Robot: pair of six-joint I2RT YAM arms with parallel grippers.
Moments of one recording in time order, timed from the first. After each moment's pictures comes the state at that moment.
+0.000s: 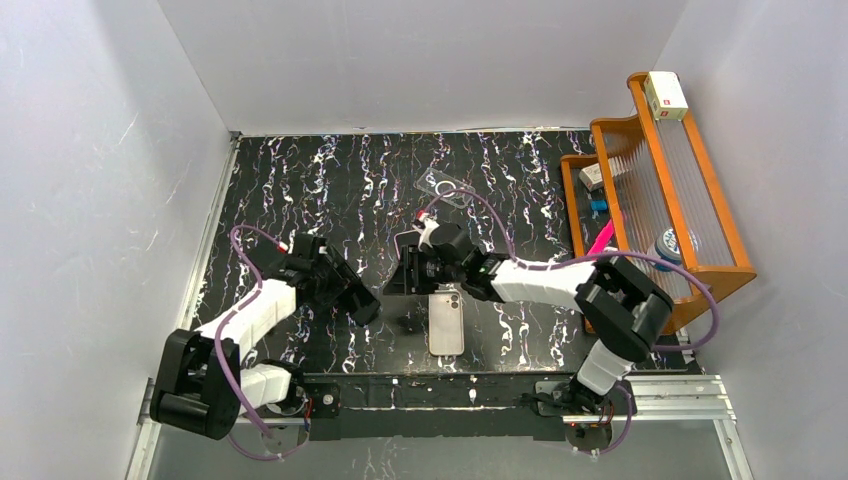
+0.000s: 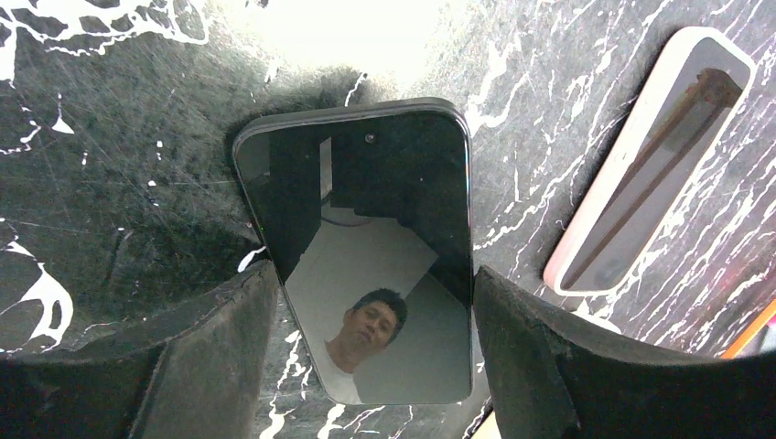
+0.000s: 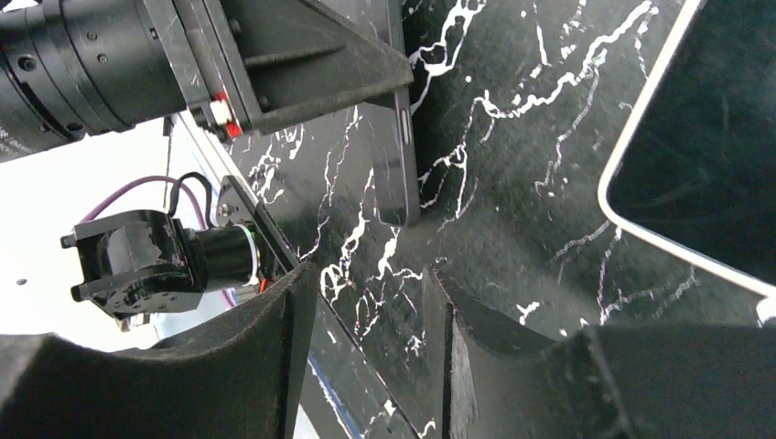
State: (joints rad) left arm -0.27 1.19 0.54 -0.37 0.03 -0.91; right arm 0.95 1.63 0.88 0.20 -0.32 0.83
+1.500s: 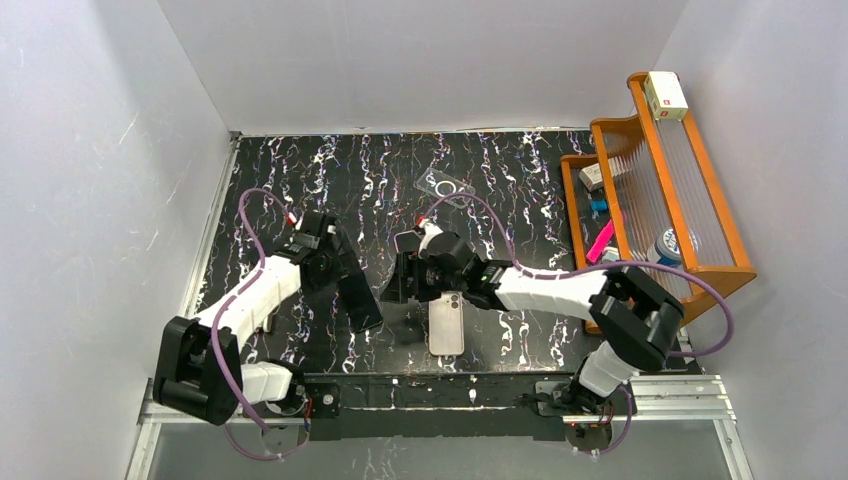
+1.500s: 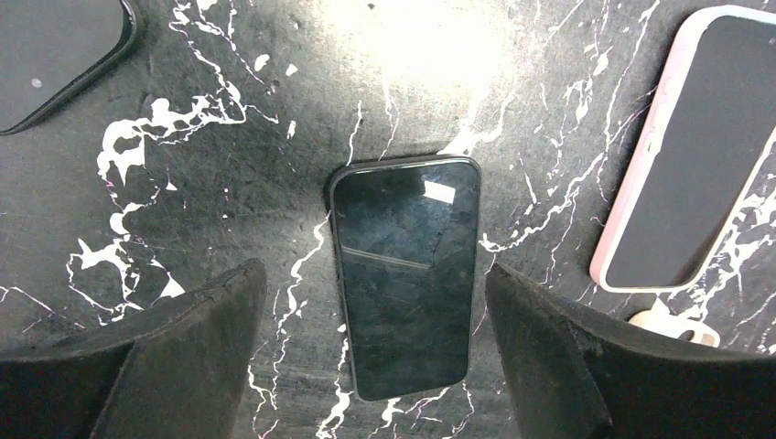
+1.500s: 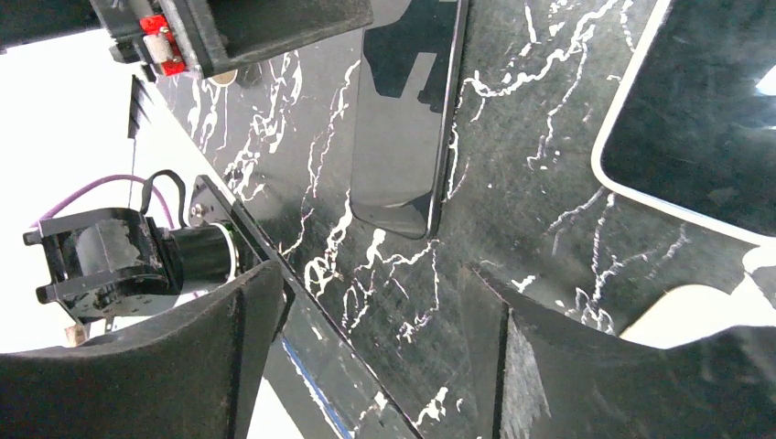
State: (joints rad) left arm -0.30 1.24 0.75 -0.58 -0.11 -0.67; right arm 1.01 1.62 0.90 0.14 -0.21 0.81
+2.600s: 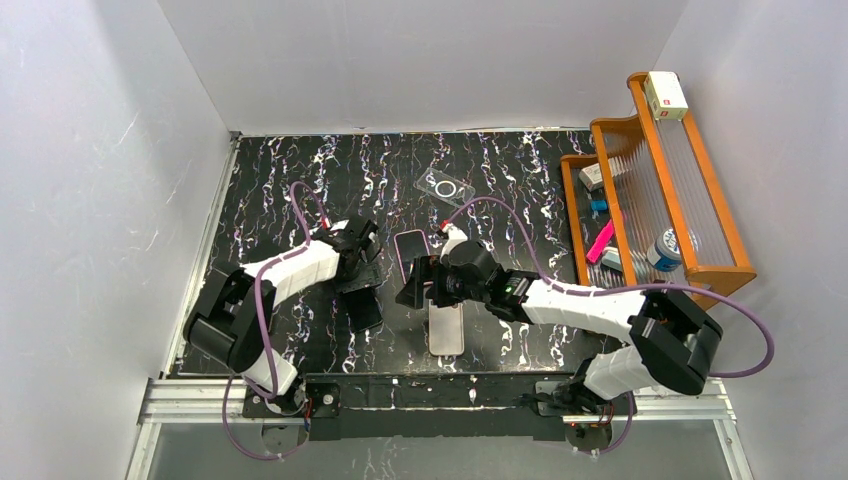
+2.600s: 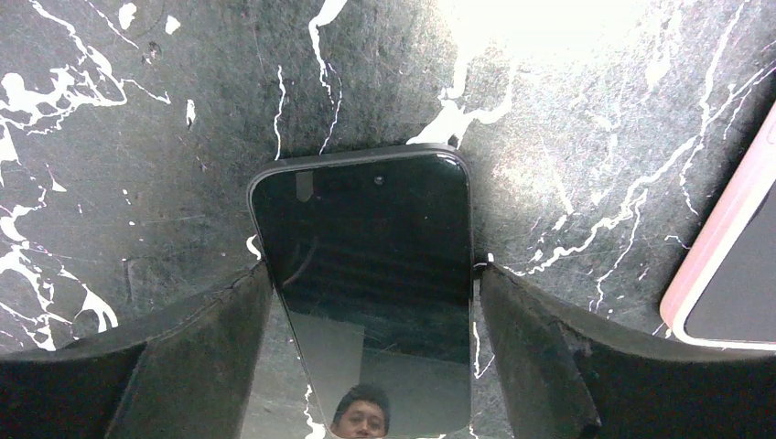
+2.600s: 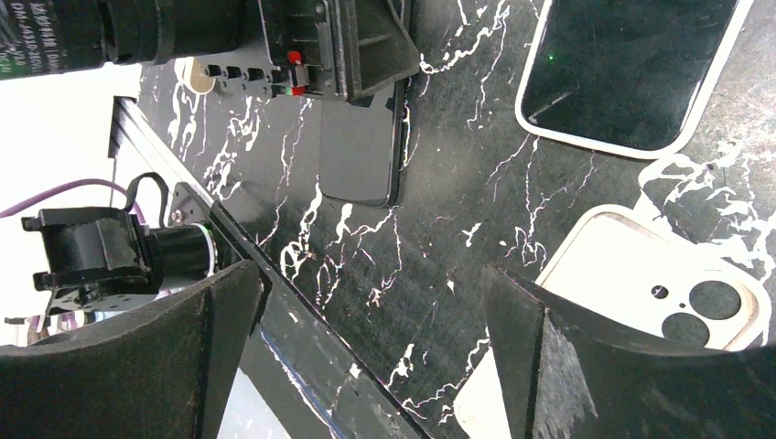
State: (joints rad) left arm -0.51 1.54 0.85 -0.62 -0.26 -0.75; right arm 1.01 1.39 0.74 0.10 -0.09 0.80
